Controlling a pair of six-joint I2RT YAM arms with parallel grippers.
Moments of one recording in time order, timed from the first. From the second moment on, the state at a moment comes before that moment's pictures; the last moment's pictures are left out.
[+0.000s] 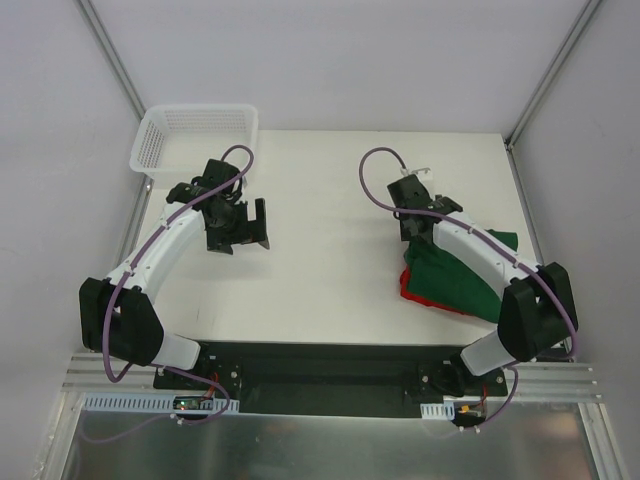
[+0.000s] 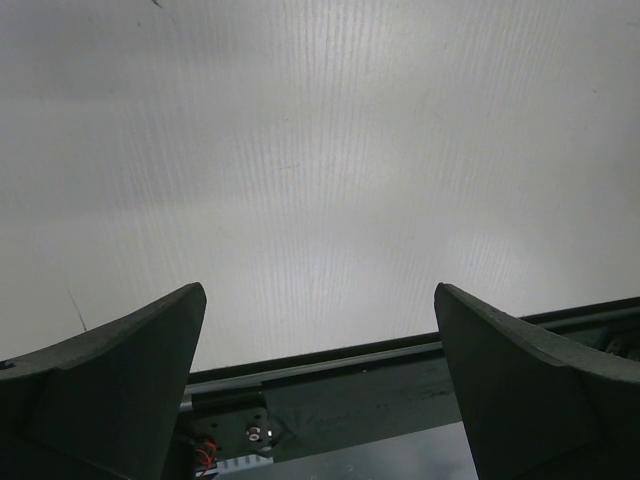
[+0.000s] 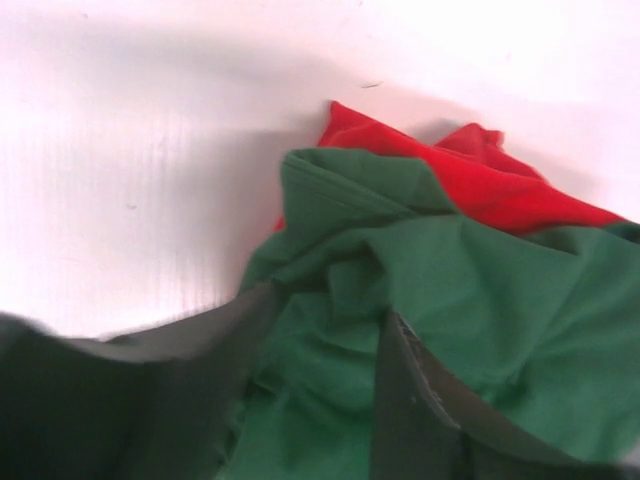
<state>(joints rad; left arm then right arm) -0.27 1.41 1.21 -0.98 0.17 -0.38 0.50 1.50 1.14 -0.71 0.58 0.32</state>
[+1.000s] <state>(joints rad) -0.28 1.41 1.20 -0.98 0.15 -0.38 0.45 1.62 1.21 -0.66 0.63 0.29</state>
